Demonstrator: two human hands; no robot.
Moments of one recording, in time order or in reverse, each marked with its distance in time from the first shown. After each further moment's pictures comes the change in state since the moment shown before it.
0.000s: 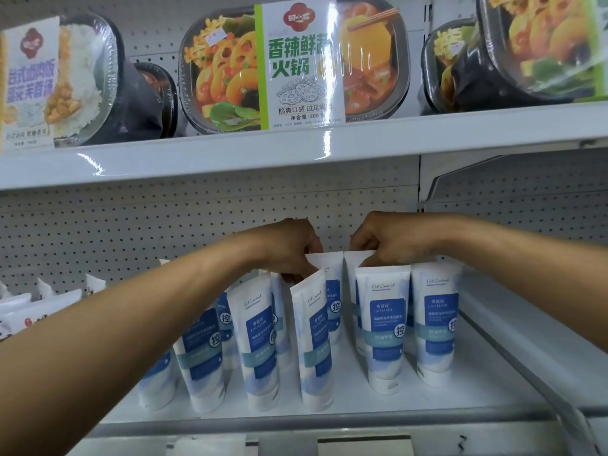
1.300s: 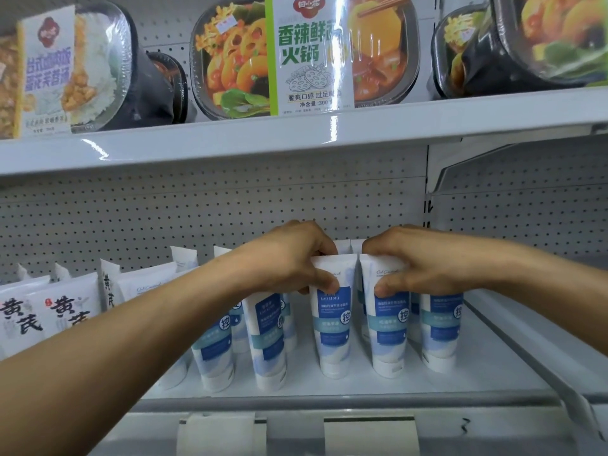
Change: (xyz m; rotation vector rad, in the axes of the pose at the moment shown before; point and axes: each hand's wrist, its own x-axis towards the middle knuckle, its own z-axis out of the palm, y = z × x) left_hand -0.052 0.027 0.016 -0.109 0.088 -0.006; right_hand -0.058 -0.027 0.020 -0.179 0.079 -0.035
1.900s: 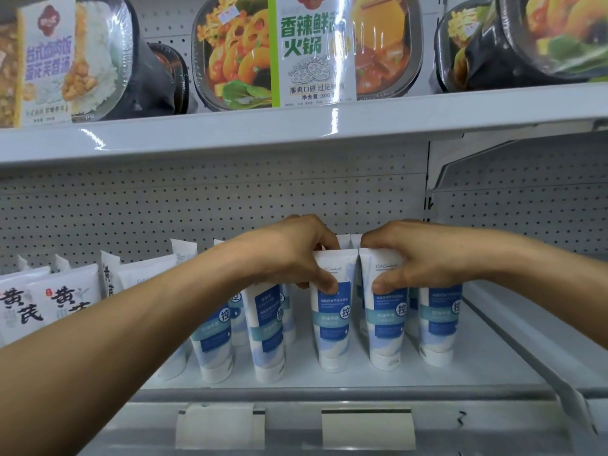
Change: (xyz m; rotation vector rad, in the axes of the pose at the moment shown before) left_hand -0.004 0.007 -0.003 0.019 -0.026 -0.043; right_hand 0.008 0.006 0.002 0.035 -0.027 -0.006
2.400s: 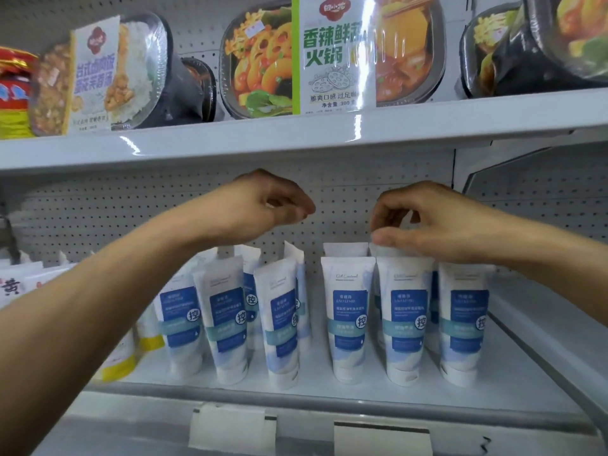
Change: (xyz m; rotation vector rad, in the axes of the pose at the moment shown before) left_hand -0.028 -0.031 -0.052 -0.016 0.318 0.066; right_hand 0.008 0.002 -0.019 0.179 0.334 -0.146
